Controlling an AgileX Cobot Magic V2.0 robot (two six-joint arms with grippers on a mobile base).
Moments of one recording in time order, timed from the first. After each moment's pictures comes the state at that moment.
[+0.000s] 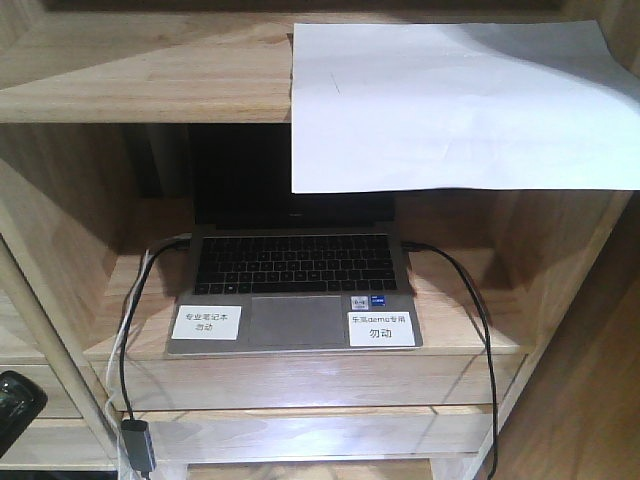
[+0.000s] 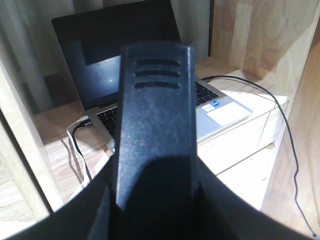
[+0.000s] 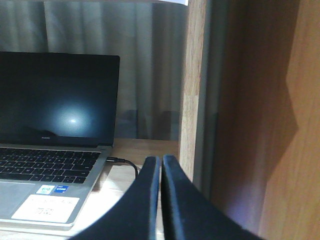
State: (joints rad) left arm -0.37 0.11 -0.44 -0.21 0.70 0.25; right arm 0.08 -0.01 0.03 -0.07 0.05 0.04
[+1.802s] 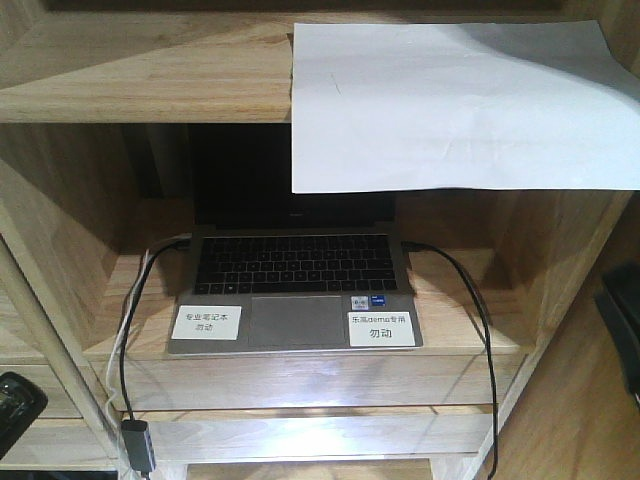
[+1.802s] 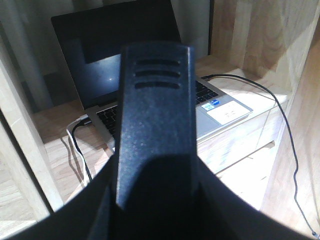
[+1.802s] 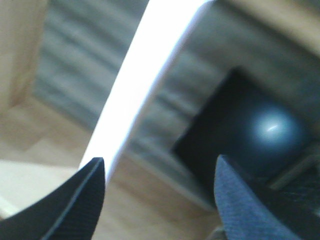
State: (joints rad) left arm -0.37 0.11 -0.44 -0.21 0.71 0.25; right arm 0.11 0.64 -0.05 -0.33 -0.78 1.33
